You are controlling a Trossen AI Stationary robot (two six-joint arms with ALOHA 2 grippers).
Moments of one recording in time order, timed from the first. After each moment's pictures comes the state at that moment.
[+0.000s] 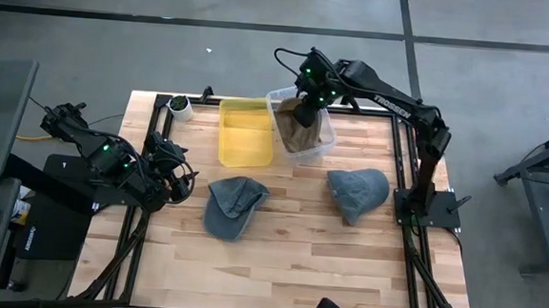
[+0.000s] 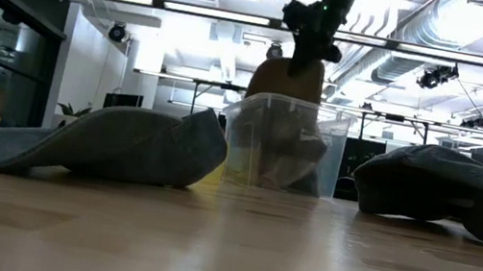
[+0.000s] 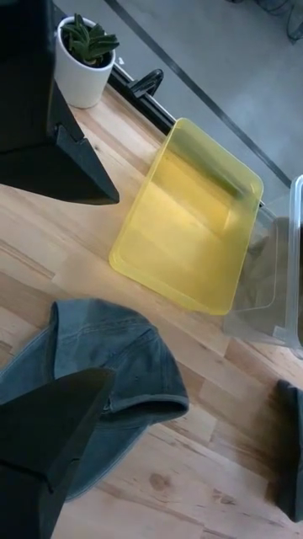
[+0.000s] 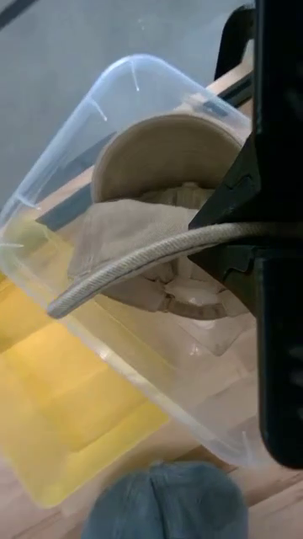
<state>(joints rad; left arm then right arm) -0.58 1.05 1.26 -1.45 -0.81 -1.00 -0.54 1.89 1.97 -1.12 -0.01 0.04</state>
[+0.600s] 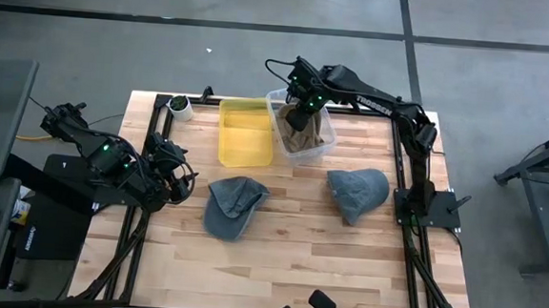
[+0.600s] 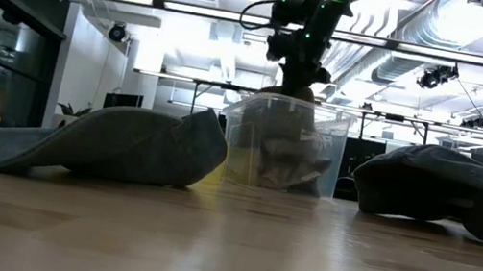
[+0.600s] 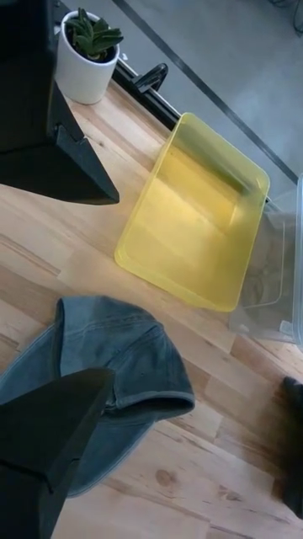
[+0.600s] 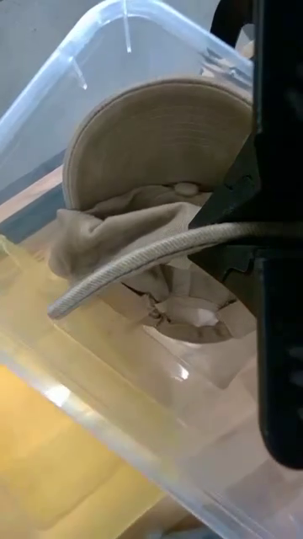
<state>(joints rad) -0.58 1.05 1.26 -1.45 -0.79 -1.00 -0.55 2.01 1.97 -1.11 0.05 0.05</state>
